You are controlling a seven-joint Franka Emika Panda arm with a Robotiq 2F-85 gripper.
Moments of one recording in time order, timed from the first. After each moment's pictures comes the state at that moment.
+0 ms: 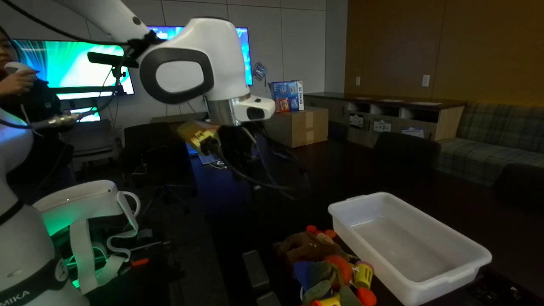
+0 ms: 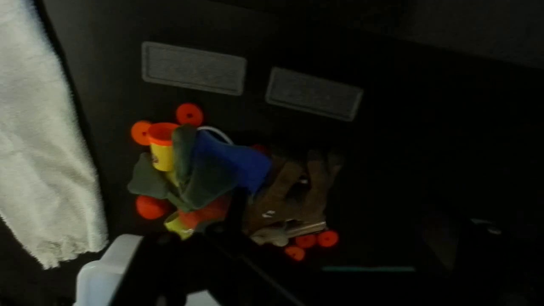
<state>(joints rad) 0.07 -0.32 -0.05 -2.76 0.08 2.58 -0.23</state>
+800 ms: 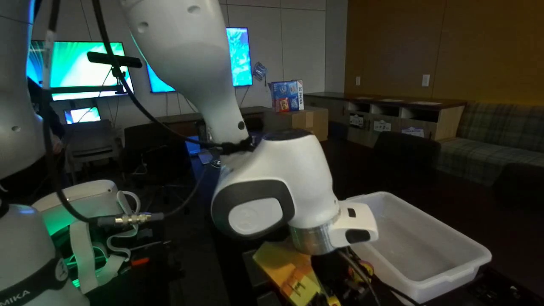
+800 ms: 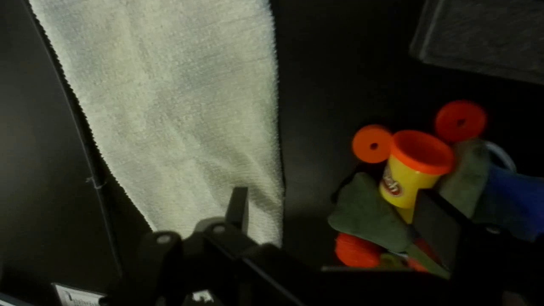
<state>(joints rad) -0.26 0.42 -0.13 -2.46 -0.07 3.15 -0.46</state>
